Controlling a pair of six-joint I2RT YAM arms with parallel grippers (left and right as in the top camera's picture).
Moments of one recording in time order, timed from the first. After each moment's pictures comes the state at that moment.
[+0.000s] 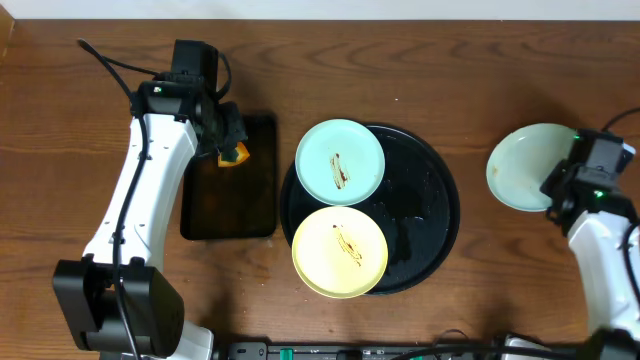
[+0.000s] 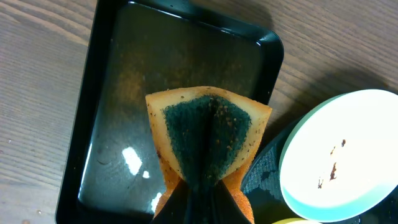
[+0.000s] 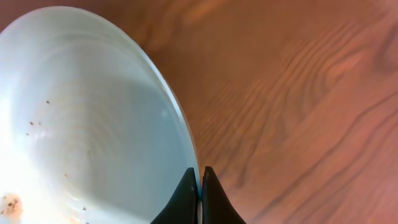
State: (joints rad) left arm -0.09 1.68 1.49 -1.07 0.02 -0.41; right arm -0.29 1.36 0.85 -0.48 0.39 0.31
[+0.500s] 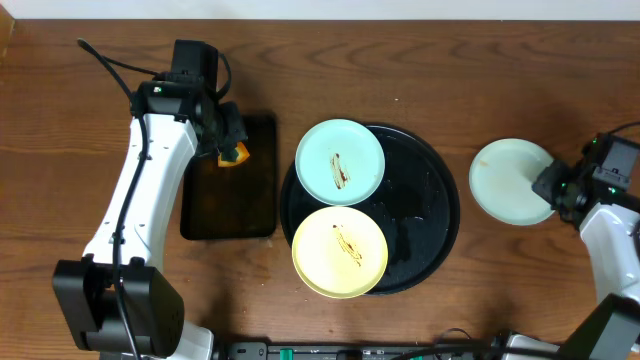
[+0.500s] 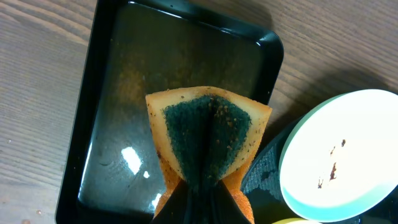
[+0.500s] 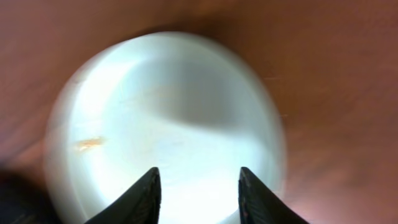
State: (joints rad) left arm -0.09 1.68 1.49 -1.07 0.02 -0.41; right arm -0.39 1.44 0.85 -0.46 -0.10 0.33
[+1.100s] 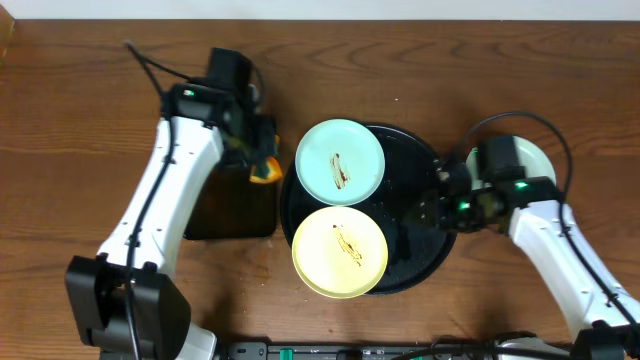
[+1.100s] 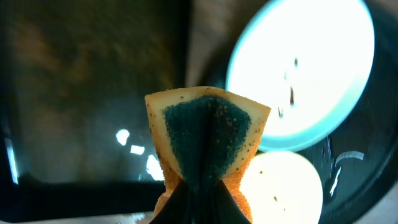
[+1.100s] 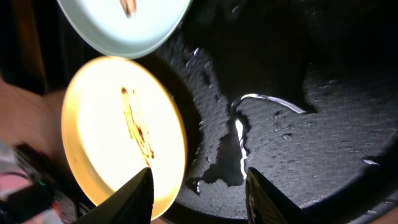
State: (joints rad) left arm -0.23 1.68 1.48 -1.15 0.16 -0.36; right arm 0.18 1.40 0.85 -0.77 -0.52 0.20
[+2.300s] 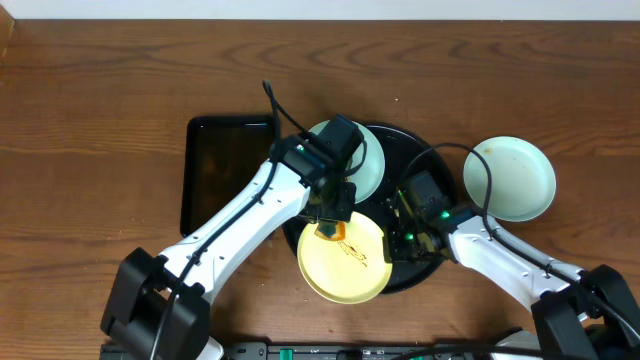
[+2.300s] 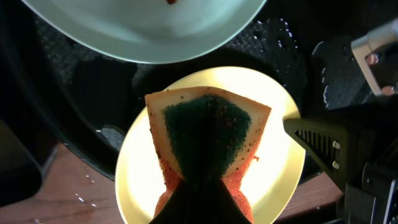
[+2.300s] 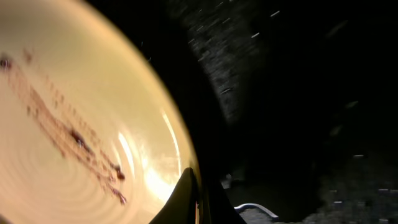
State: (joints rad) left arm -0.65 1.68 1.32 -1.06 0.17 -0.45; right arm 0.49 1.54 0.68 -0.53 -0.33 0.49
